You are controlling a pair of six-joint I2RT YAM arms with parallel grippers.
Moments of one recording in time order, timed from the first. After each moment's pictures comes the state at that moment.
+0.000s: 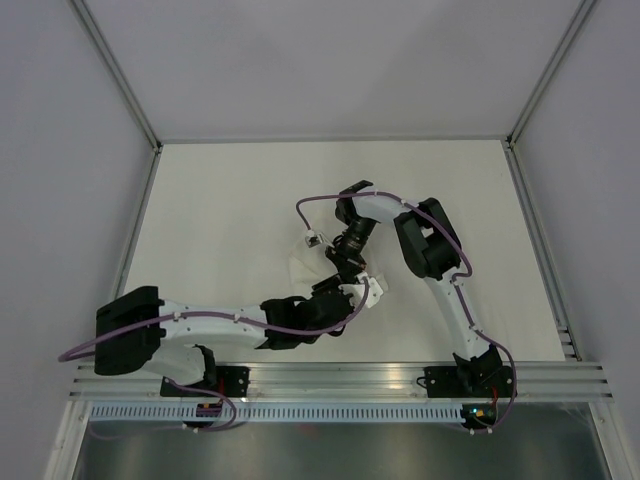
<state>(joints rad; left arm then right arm) -1.34 1.33 0.73 0.11 -0.64 0.19 0.57 2.45 1.87 -1.48 -0.86 -1.07</state>
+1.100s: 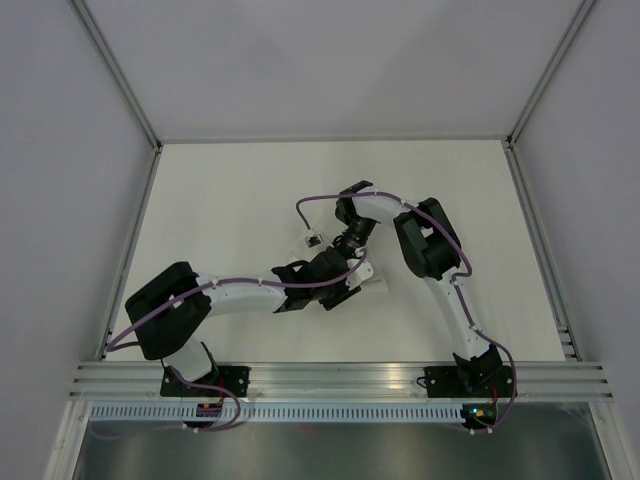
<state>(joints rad) -1.02 1.61 0.82 -0.02 -0.06 0.19 0.57 2.45 1.87 -1.49 -0.87 -1.04</state>
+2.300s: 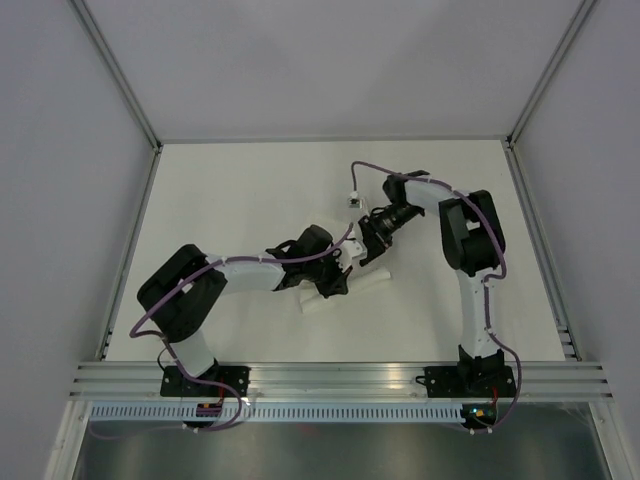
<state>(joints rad) -0.82 1.72 0.86 0.04 0.38 0.14 0.34 2.28 1.64 -1.14 -0.97 -0.77</state>
